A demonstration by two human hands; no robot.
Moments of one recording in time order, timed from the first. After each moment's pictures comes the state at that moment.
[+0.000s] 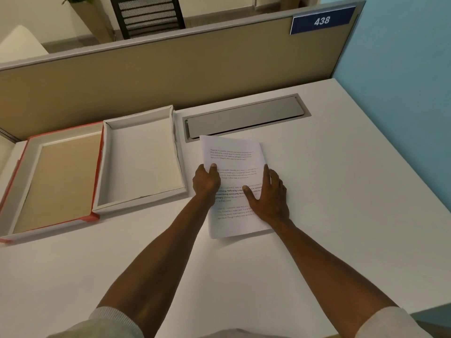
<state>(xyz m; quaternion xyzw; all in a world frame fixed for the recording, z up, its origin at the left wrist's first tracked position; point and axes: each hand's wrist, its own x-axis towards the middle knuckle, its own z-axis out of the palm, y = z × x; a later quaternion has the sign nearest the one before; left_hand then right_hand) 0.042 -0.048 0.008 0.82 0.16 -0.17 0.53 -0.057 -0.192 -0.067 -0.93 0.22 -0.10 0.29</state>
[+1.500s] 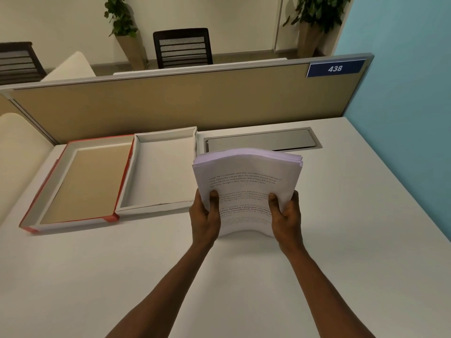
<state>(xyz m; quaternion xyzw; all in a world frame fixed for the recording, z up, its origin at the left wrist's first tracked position) -0.044 0.020 0.040 0.72 -0.04 0.04 0.69 -0.107 -0.151 0.051 -0.68 0.18 -0.21 0.68</state>
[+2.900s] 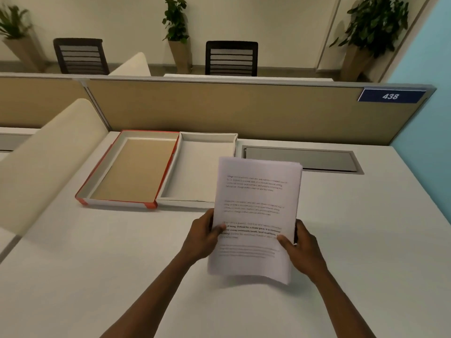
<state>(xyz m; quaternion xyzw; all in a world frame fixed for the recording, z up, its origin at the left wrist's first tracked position) -0.051 0.135 0.034 0.82 -0.06 -0.12 0.56 -0.110 -0.136 0.031 -0.85 0.14 0.04 0.51</state>
